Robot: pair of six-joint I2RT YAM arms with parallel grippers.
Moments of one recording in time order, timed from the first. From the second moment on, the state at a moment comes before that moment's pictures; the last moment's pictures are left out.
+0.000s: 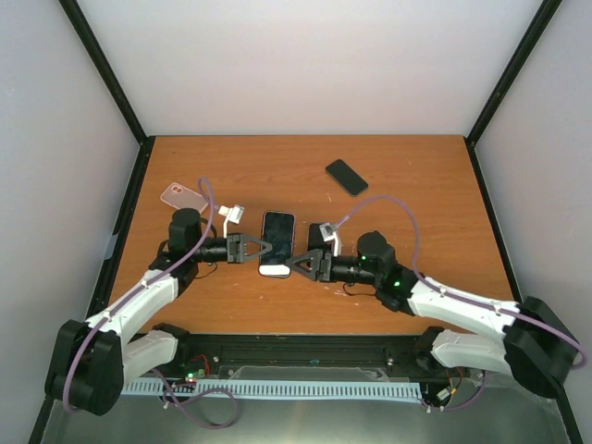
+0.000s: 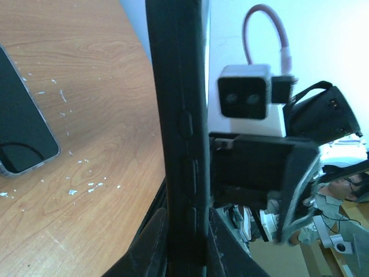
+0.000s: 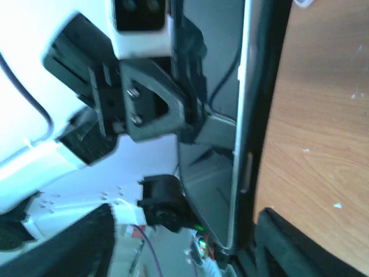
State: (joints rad) left arm -0.29 1.05 0.47 0.26 1.13 -0.77; right arm 0.85 1.16 0.49 0.45 -0.56 1.06
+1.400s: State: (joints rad) left arm -0.31 1.16 0.59 0.02 1.39 -0.54; right arm 0.72 1.10 0.72 0.13 -0.55 0.84
